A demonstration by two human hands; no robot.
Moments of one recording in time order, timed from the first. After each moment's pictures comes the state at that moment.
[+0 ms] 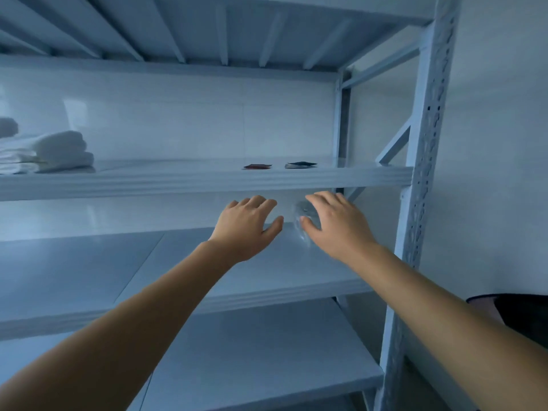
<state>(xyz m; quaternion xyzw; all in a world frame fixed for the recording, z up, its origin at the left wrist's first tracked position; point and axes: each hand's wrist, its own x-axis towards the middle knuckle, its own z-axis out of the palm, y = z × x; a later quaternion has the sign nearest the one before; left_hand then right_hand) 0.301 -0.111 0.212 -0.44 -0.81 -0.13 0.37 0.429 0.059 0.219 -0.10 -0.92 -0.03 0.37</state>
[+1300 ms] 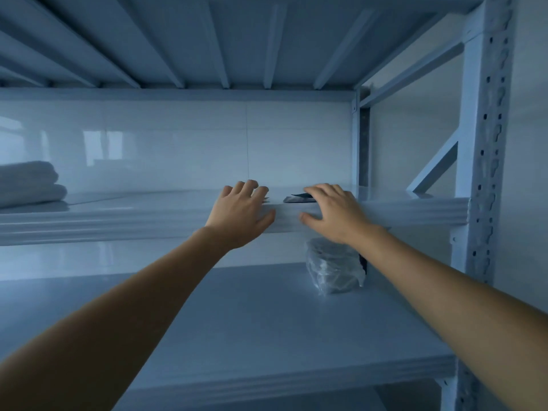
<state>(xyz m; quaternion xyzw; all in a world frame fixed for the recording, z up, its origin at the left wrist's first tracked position) 0.134 0.003 0.274 -0.38 -0.80 -0.05 0.46 0.233 0.218 0.273 -0.02 -0.92 -0.03 0.39</state>
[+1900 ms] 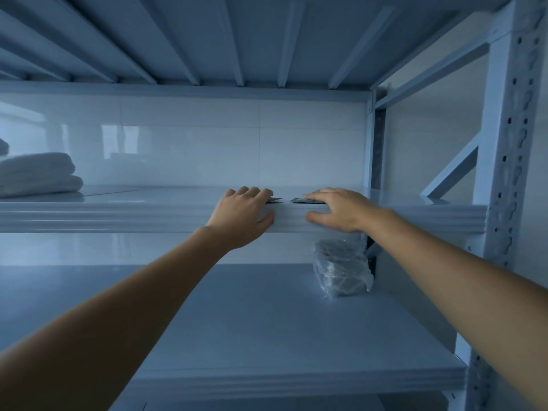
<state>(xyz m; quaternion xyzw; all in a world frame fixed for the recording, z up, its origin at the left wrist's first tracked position) 0.131 -0.007 0.266 -0.39 -0.80 -0.08 0.44 0.219 0.237 0.296 0.01 -0.97 -0.03 0.26</state>
